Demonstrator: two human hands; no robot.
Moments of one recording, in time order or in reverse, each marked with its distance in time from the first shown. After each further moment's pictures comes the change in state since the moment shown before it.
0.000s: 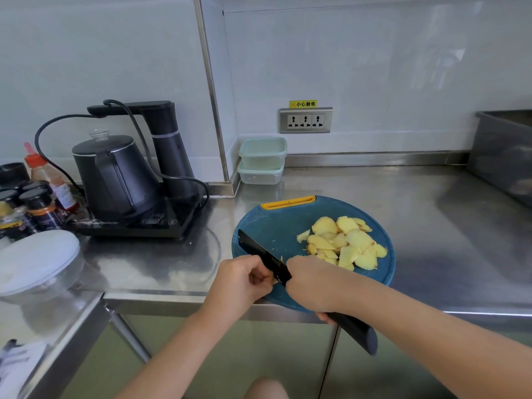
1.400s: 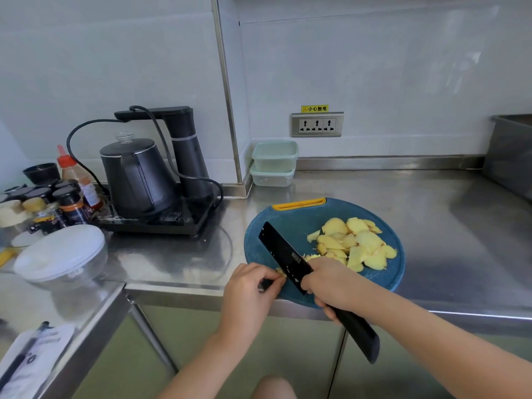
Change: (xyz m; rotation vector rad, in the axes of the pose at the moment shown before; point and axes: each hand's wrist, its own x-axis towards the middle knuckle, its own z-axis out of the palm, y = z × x) left_hand -0.029 0.004 0.015 0.112 0.250 -0.010; right_hand -0.003 0.014 0.013 0.503 -0.004 0.180
